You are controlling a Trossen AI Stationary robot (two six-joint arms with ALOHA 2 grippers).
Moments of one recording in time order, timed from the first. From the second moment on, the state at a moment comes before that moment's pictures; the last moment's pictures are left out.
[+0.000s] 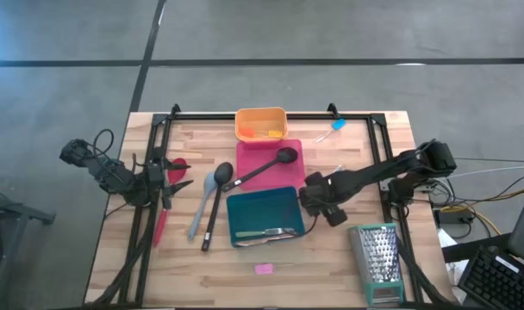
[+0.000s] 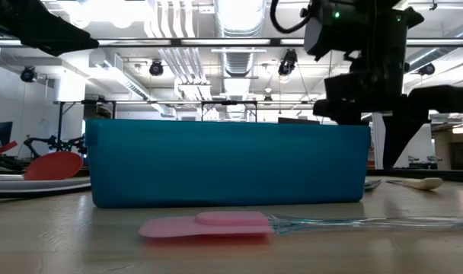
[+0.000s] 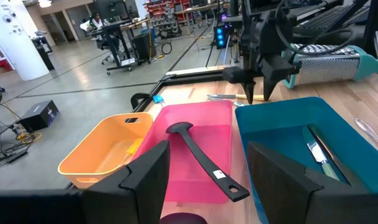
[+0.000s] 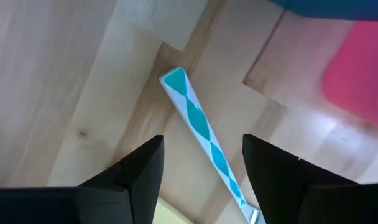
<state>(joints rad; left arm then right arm) -0.53 0.26 0.40 -0.42 -0.79 0.02 0.15 1.62 0.94 -0.80 0.11 -0.32</state>
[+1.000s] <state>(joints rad) -0.53 0.26 0.40 -0.42 -0.79 0.02 0.14 1.73 0.94 -0.75 0.02 -0.29</state>
